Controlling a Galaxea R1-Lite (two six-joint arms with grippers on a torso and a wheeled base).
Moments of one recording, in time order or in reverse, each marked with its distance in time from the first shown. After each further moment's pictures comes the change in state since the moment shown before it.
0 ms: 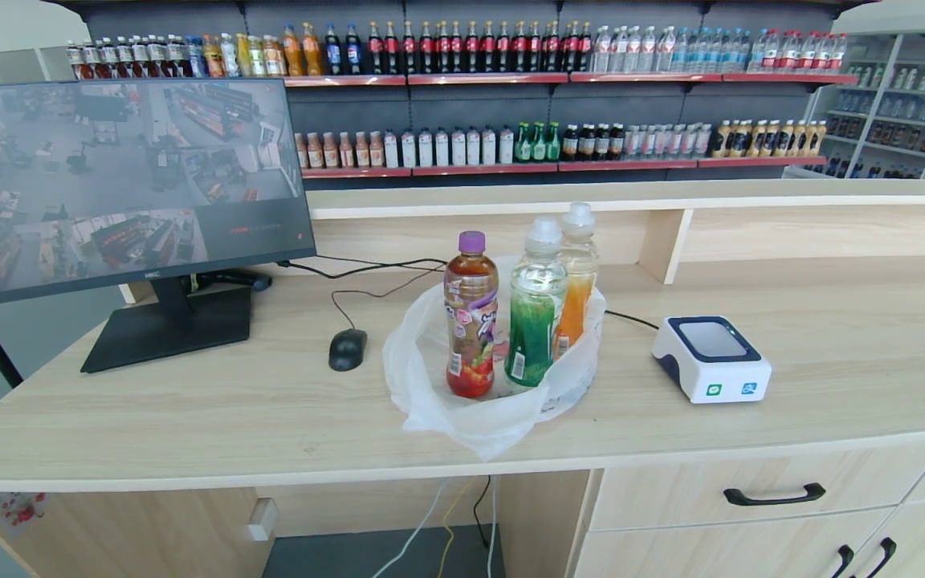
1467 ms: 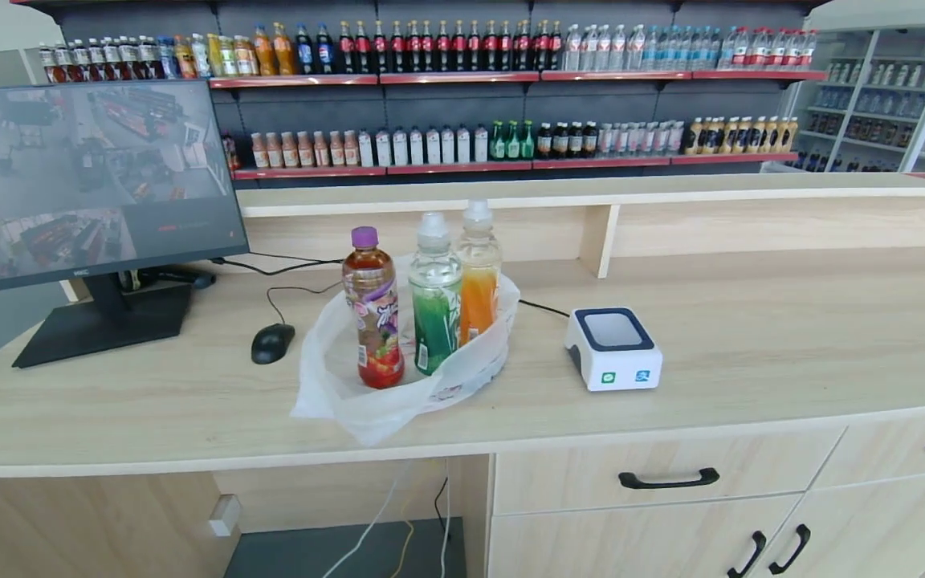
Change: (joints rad) left arm 0.000 0.000 0.000 0.000 0.000 0.001; right arm -0.001 0.000 0.004 0.003 0.019 -0.073
